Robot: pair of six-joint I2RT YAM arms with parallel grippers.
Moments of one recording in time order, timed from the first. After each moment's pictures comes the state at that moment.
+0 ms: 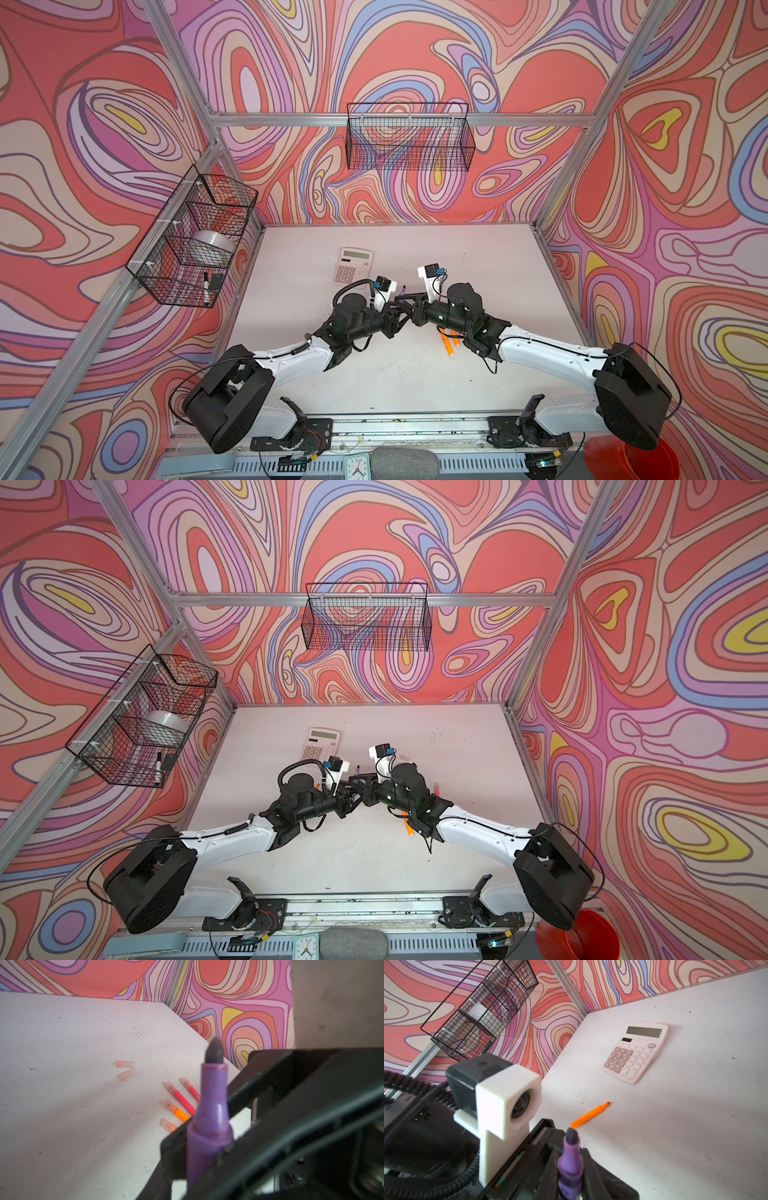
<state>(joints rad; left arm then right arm) -0.67 1.37 0.53 0.60 0.41 -0.41 0.77 1.35 0.73 0.37 -0.22 0.62</state>
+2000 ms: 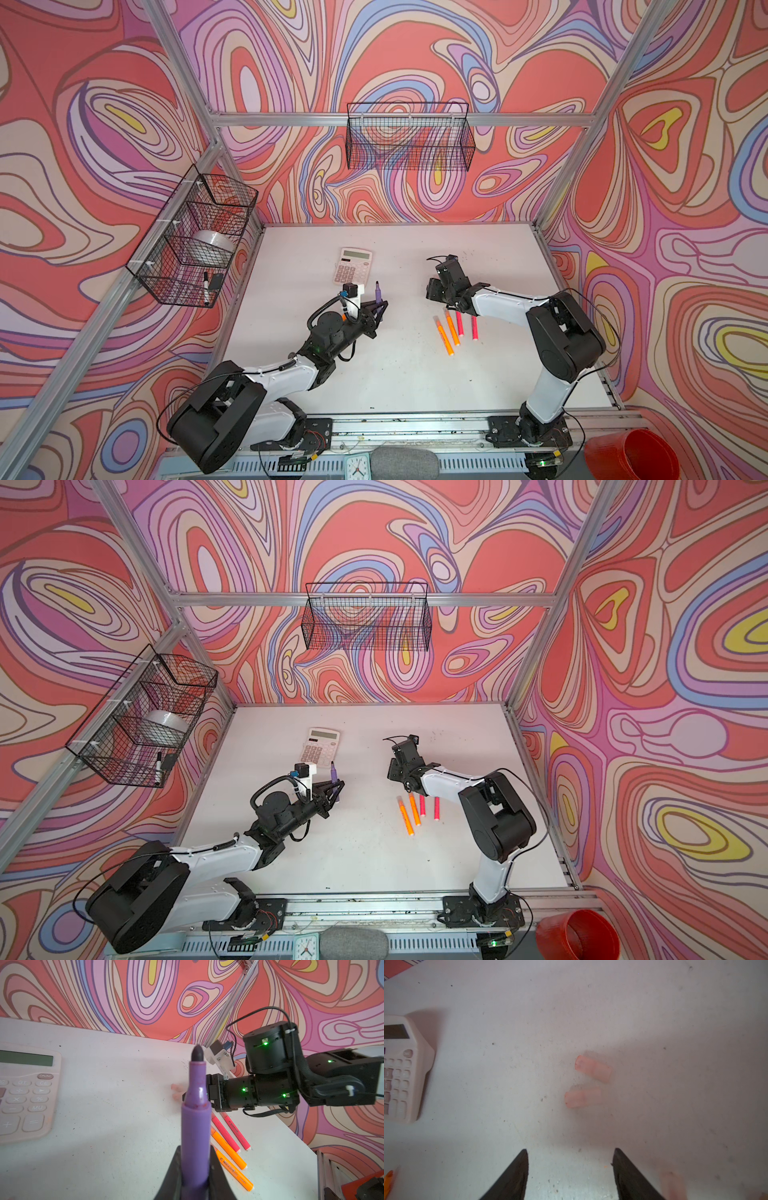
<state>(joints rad) -0.59 1.26 0.28 0.90 0.19 -0.47 0.49 1.82 1.04 -0.09 0.14 0.62</state>
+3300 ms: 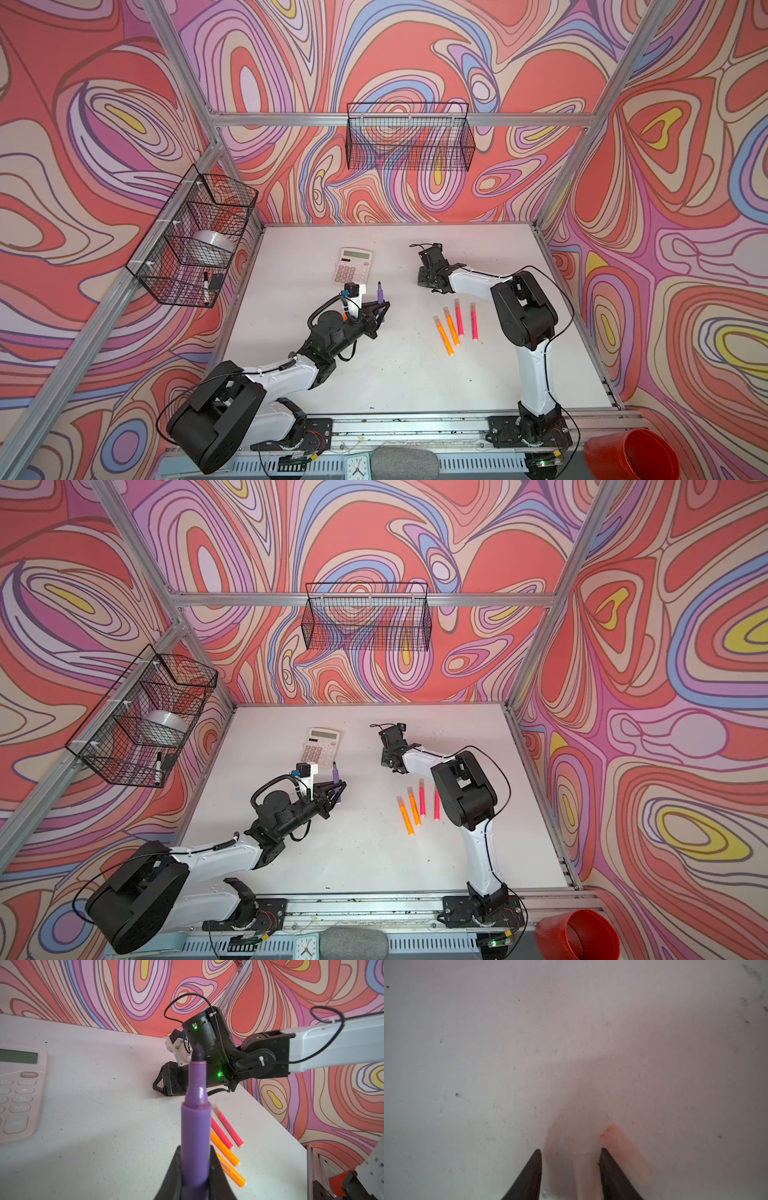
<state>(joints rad) -0.59 1.26 0.29 0.89 0.23 -0.49 0.48 2.14 1.44 -0.25 0.24 0.53</state>
